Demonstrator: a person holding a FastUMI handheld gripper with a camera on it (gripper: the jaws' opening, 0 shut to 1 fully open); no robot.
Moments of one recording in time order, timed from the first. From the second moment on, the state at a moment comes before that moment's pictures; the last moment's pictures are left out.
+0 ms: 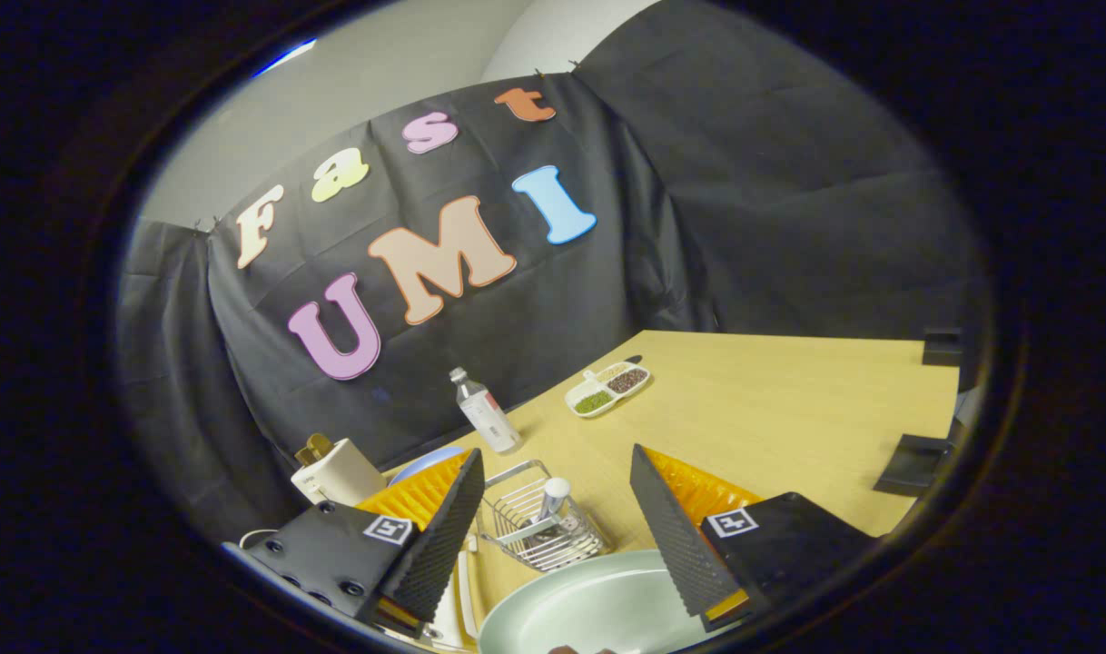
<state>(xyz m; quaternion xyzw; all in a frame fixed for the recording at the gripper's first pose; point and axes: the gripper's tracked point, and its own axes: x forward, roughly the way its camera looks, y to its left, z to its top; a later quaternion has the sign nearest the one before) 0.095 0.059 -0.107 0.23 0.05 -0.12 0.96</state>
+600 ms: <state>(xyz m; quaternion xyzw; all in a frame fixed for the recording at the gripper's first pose) 0.135 0.067 -0.123 0.23 0.05 -0.11 0.97</state>
